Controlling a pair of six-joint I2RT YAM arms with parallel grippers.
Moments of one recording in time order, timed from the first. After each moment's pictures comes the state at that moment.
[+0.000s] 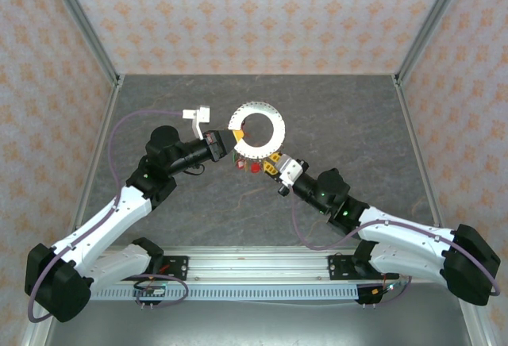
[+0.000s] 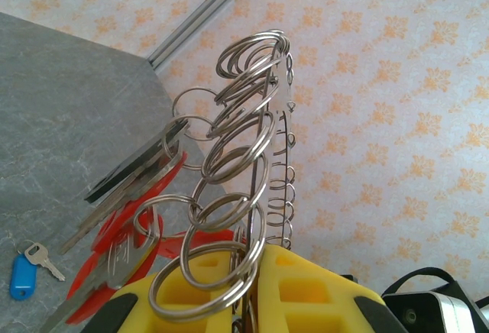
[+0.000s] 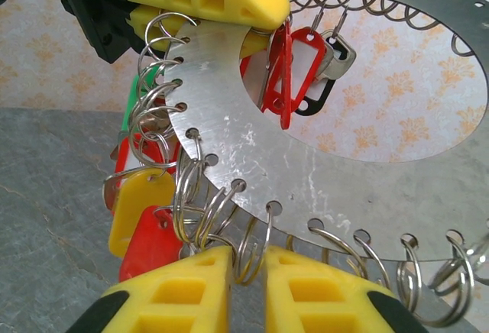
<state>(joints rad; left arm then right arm) -0.47 1.01 0.75 0.19 0.49 -0.83 0.92 0.97 0.43 0.56 0.06 -0.39</state>
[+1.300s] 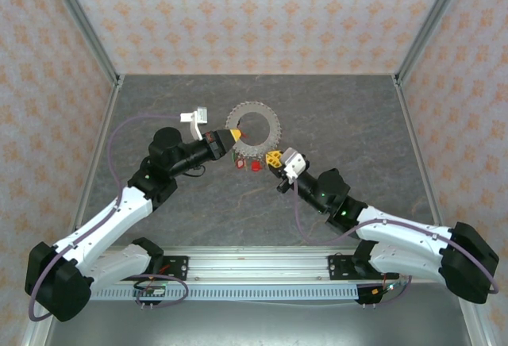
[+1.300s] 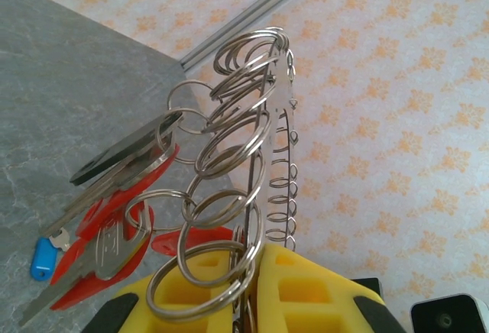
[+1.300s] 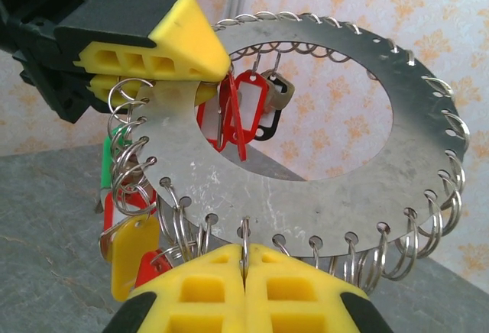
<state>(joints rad) -0.47 1.02 0.72 0.17 0.40 -0.91 0.92 0.99 0.42 0.62 0.12 -0.23</state>
